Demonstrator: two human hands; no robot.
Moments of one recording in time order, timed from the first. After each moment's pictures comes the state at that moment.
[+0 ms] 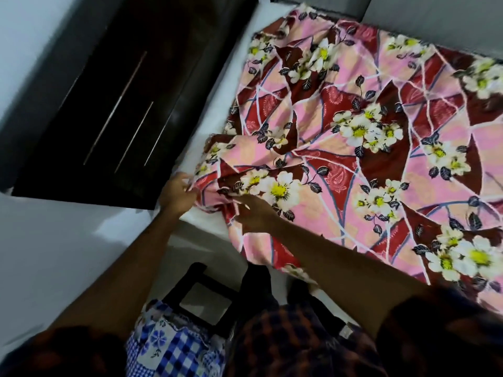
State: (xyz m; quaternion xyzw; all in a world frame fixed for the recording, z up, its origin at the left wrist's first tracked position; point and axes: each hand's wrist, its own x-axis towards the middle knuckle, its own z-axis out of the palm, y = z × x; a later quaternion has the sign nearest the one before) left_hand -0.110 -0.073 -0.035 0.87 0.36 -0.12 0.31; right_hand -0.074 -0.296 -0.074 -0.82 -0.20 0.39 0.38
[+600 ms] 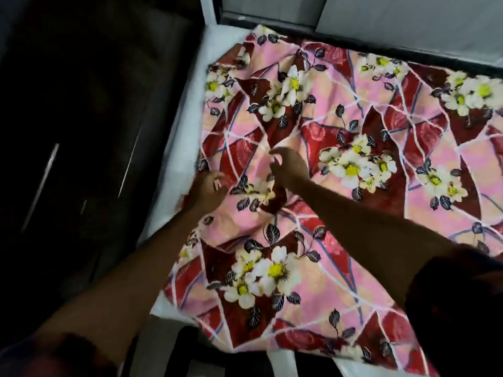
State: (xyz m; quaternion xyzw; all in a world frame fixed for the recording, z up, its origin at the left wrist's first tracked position) left_hand 0.148 -0.085 -0.146 0.88 0.15 -0.20 0.40; right_hand 0.224 -0.312 -0.147 -0.93 0.03 0.19 0.31
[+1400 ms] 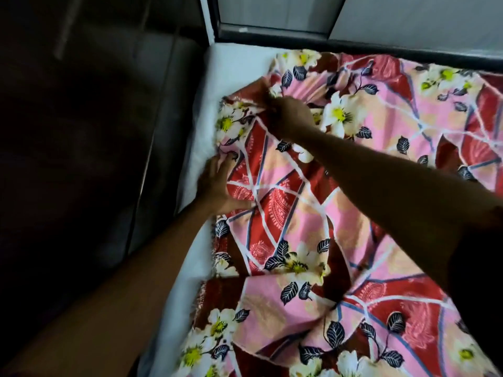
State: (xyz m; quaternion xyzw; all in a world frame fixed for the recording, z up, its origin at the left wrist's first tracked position) left_hand 0.350 -0.002 -0.266 0.93 0.00 -0.27 0.26; right_hand 0.493 -0.213 -0.227 -0.97 -0.05 0.11 0.21
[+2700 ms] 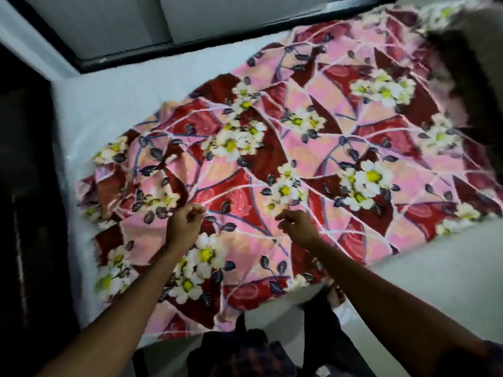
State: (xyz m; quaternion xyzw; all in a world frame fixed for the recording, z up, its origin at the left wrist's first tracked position) left_hand 0.056 -0.265 -0.090 0.86 0.01 -0.24 0.45; right_hand -0.065 -0.545 -0.108 -0.80 0.29 0.21 0.48
